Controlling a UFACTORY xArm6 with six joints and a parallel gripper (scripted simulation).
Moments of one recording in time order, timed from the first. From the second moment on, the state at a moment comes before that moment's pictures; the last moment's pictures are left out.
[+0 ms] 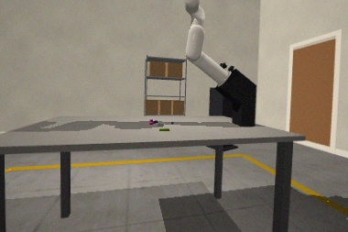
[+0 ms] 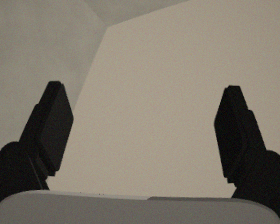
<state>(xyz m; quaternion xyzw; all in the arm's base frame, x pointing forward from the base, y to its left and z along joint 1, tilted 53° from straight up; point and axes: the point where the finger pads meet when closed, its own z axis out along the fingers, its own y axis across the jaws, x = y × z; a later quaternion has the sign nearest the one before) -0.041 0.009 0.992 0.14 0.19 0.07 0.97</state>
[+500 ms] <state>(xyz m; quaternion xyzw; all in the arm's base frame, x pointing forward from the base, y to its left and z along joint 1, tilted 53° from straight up) 0.078 -0.043 0.961 0.17 0.28 0.06 0.94</state>
